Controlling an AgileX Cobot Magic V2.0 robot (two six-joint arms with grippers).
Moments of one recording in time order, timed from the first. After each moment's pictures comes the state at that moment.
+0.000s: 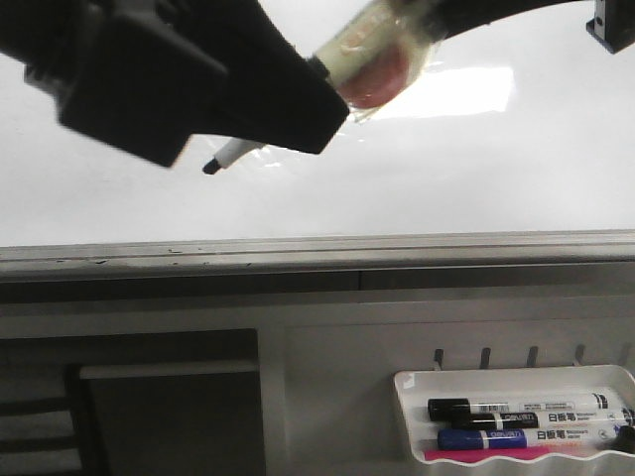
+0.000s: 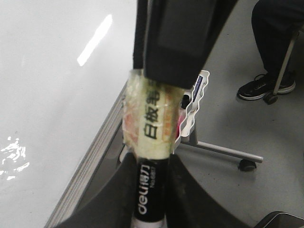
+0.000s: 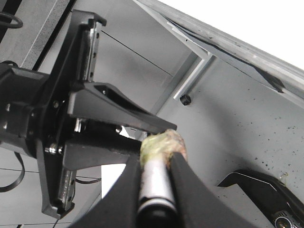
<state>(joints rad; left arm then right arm) -0.99 1.18 -0.76 -0.18 0.19 0.42 0.20 1.25 -0.96 1.10 1.16 -0.81</state>
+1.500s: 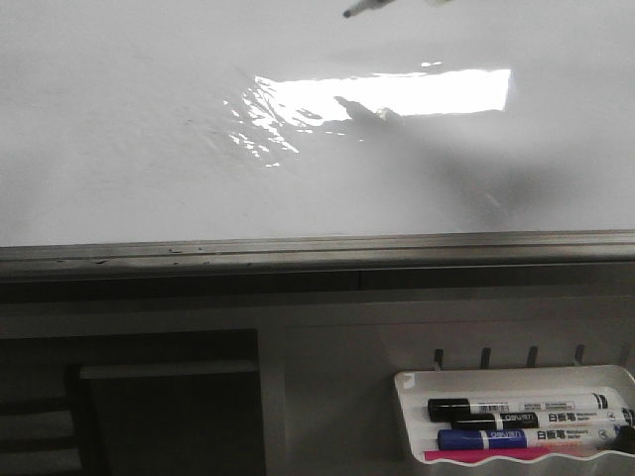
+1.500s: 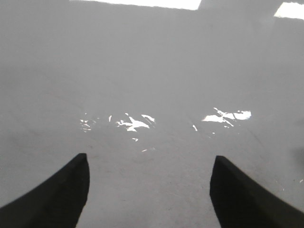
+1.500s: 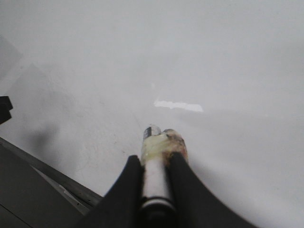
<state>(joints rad) -0.29 0.90 -0.62 -0.60 0.06 0.39 0.20 1.10 -0.70 1.76 0.49 -1.57</state>
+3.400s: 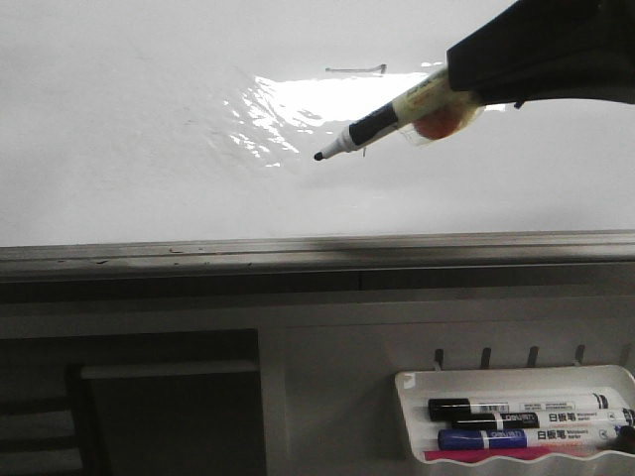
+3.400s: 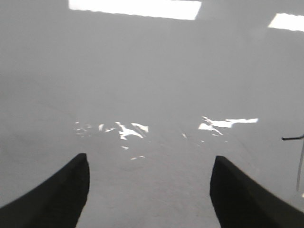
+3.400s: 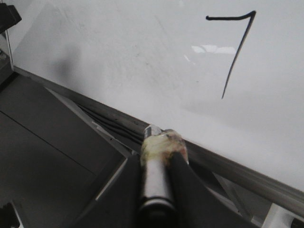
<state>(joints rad) -0.35 0.89 -0.61 -0.62 0.03 0.40 0.18 1.07 -0.58 1.53 0.66 -1.37</state>
